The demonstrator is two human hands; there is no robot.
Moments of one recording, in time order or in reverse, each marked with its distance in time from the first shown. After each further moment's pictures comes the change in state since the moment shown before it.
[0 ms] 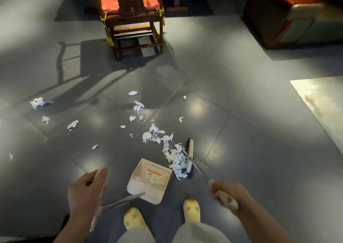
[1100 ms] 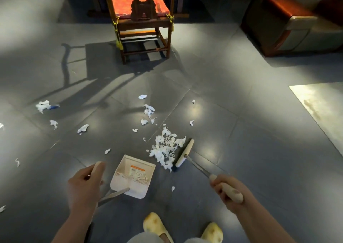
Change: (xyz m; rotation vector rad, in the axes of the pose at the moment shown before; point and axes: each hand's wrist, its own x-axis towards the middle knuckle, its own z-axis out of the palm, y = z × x) left_hand 0.122 -0.030 -0.112 -0.027 0.016 0.011; right_hand -0.038 -0.016 0.156 0.494 -0.123 0.063
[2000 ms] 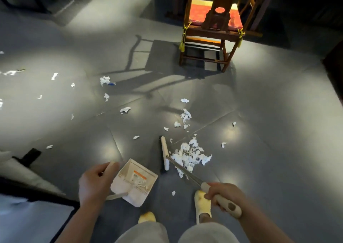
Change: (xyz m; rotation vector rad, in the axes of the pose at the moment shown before) left_hand -0.042 -0.018 -0.008 -0.029 0.210 -0.211; right_hand 0.026 -0.072 0.070 -0.893 -0.262 -0.119
